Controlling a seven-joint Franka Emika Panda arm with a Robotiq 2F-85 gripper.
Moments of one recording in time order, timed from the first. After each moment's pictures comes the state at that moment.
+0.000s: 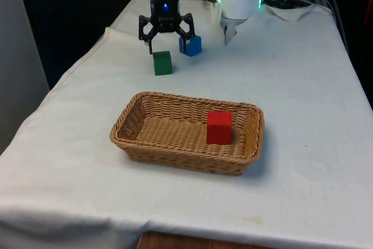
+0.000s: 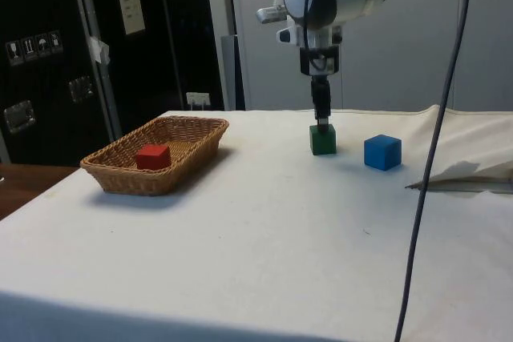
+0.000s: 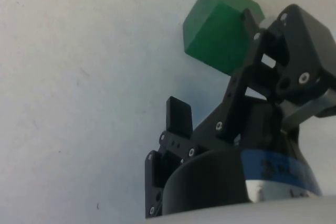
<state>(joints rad) 0.28 0.23 -0.64 -2.54 0.33 2.74 -0.92</state>
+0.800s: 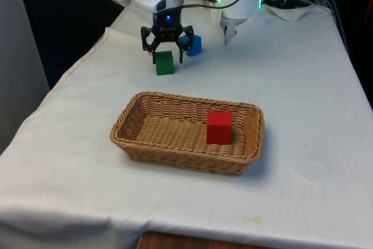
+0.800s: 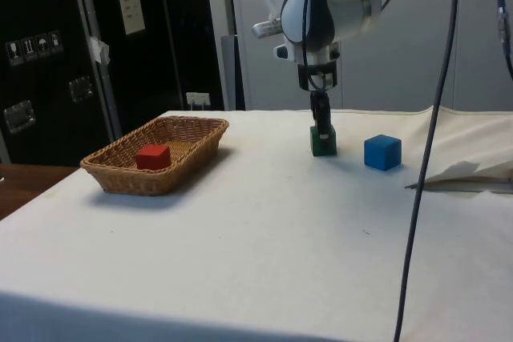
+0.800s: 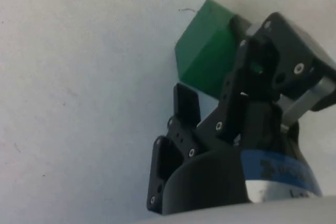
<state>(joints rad) 0.28 0.32 -0.61 -2.52 0.34 2.79 -0.92</state>
